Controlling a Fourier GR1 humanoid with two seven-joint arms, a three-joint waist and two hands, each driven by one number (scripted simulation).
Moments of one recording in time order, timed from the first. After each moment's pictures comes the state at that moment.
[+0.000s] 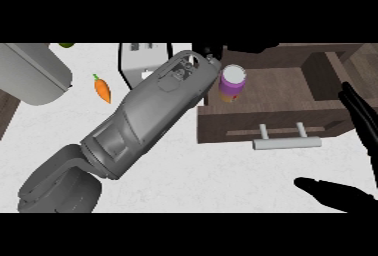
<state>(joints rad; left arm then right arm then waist) -1.45 0.00 -0.61 -0.44 0.71 0.84 -0.12 0.00 -0.25 -0.03 -2.14 0.62 0.16 0.02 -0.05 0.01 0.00</state>
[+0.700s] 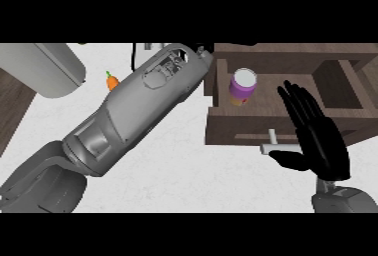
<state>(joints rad) -1.42 0.07 -0.61 -0.55 0.65 0.85 0.00 -0.12 -0.20 0.11 -1.70 1.02 -0.09 -0.03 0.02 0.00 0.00</state>
